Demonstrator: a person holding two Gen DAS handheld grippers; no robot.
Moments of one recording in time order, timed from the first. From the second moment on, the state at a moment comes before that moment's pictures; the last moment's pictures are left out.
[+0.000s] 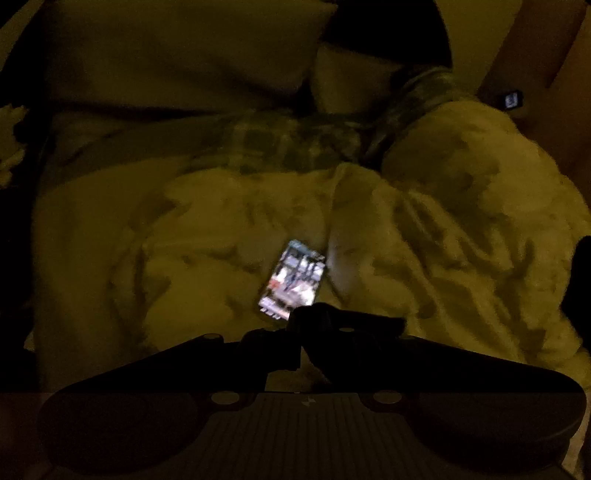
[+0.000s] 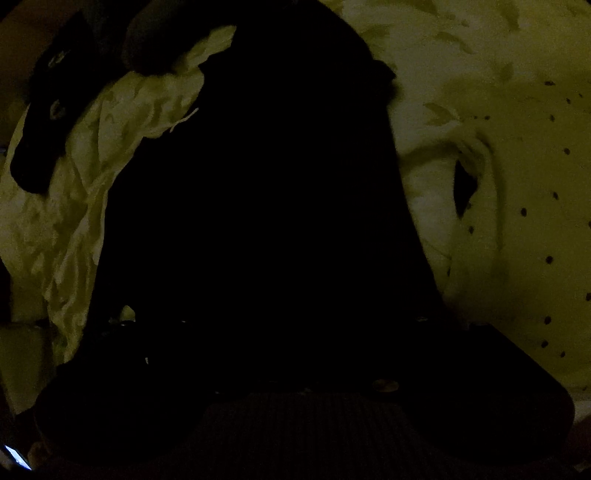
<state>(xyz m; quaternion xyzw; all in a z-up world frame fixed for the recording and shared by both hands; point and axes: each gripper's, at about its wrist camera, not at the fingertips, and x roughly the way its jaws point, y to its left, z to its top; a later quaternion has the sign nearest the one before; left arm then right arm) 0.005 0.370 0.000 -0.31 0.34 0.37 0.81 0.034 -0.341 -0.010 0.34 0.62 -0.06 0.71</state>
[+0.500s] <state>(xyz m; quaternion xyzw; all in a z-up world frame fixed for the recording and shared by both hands) 0.083 0.268 -0.001 -0.28 0.38 0.21 0.85 0.022 -0.346 -0.011 0.35 0.61 -0.08 0.71</state>
